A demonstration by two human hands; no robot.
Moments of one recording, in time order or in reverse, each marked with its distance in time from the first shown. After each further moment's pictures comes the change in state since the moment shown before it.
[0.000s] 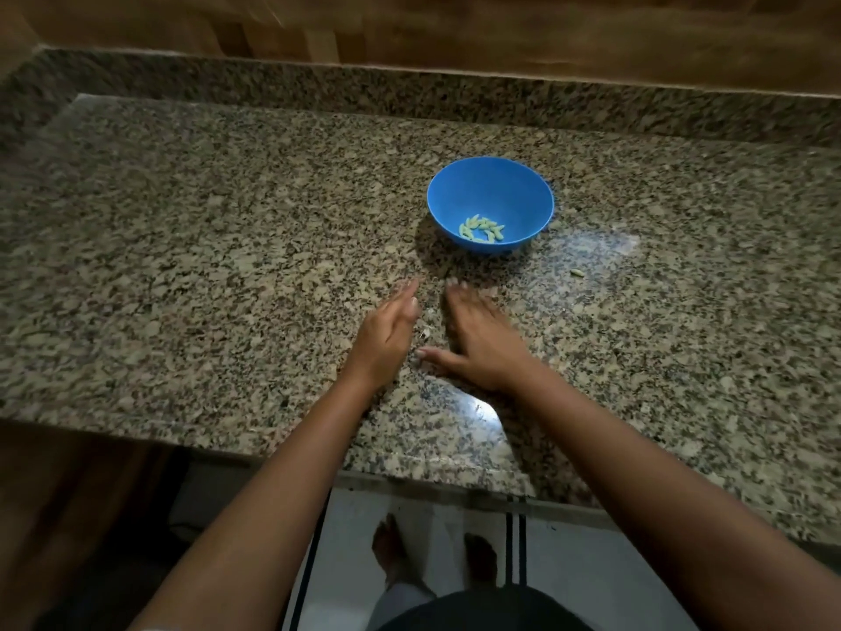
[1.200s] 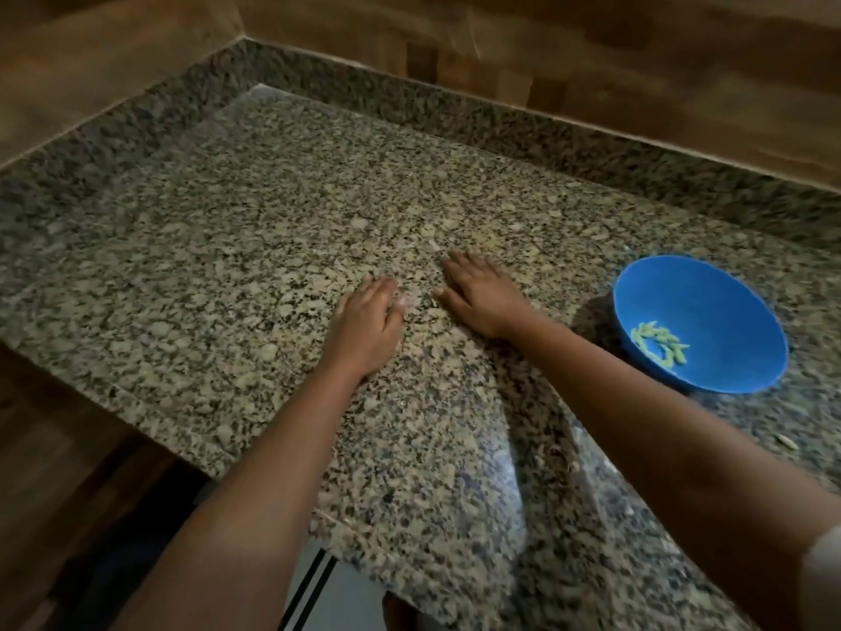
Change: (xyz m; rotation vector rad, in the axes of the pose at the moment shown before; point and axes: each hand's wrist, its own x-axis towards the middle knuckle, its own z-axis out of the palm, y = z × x) left_hand 0.066 -0.101 -0.151 0.533 0.236 -0.267; right_hand 0.248 -0.083 0.003 -0.158 -0.098 -0.270
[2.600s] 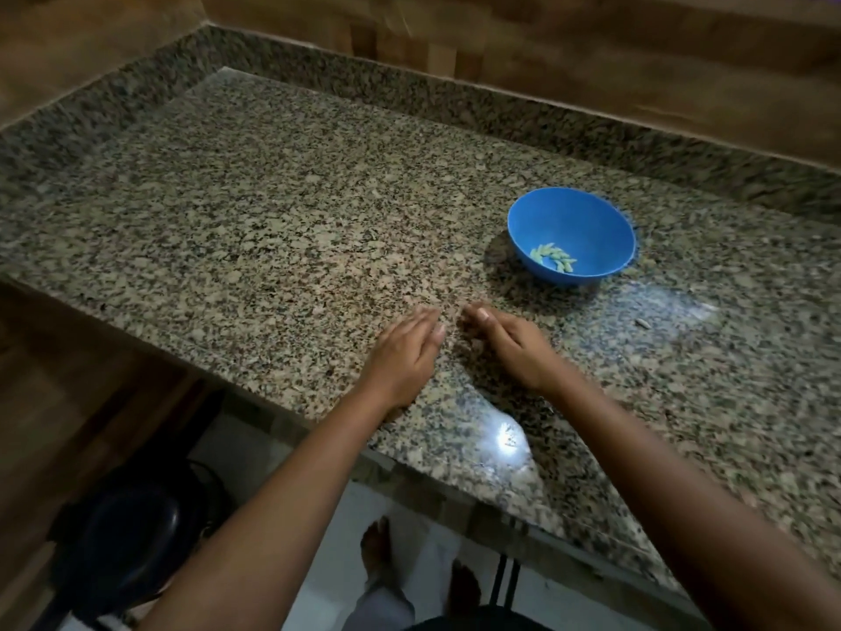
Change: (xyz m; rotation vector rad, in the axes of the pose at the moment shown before) left_hand -0.150 0.106 0.056 -0.187 -0.173 0.185; right_hand -0.239 0.016 0.019 0.693 0.151 0.084
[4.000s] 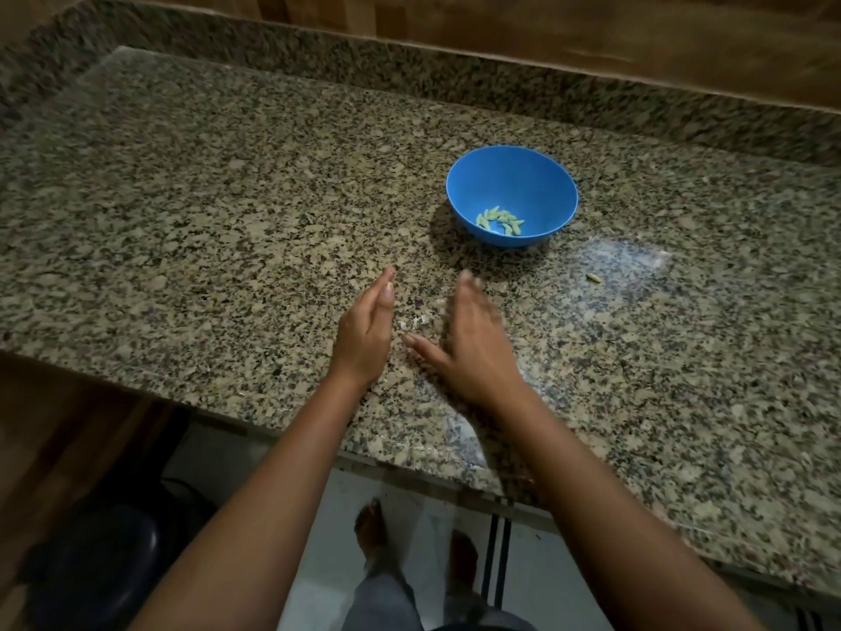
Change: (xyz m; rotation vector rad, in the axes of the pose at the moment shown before) left_hand 0.012 0.015 0.015 -0.442 0.190 -0.035; right_hand -0.031 -0.004 0.030 -0.509 0.085 0.223
